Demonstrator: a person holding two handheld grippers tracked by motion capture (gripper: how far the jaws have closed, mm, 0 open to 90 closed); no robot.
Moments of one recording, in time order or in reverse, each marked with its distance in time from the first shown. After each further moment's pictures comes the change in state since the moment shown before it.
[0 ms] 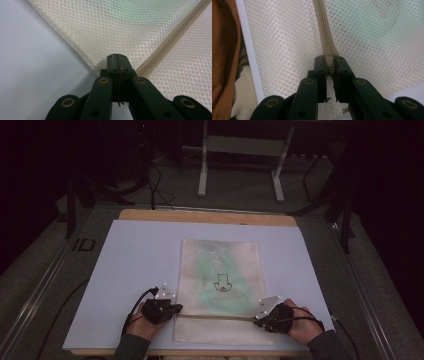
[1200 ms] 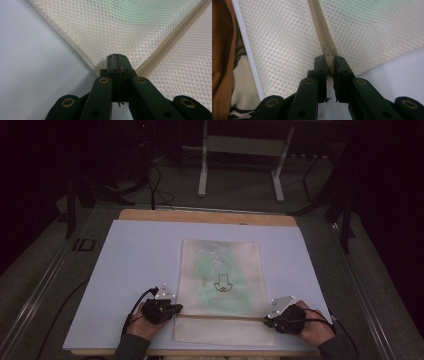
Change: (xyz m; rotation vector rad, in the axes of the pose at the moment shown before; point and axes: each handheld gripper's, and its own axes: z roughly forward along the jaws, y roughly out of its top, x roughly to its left) left arm 0.000 0.000 0.000 0.001 0.000 0.002; right arm -0.006 -0.028 -0.013 -0.005 -0.016 0.062
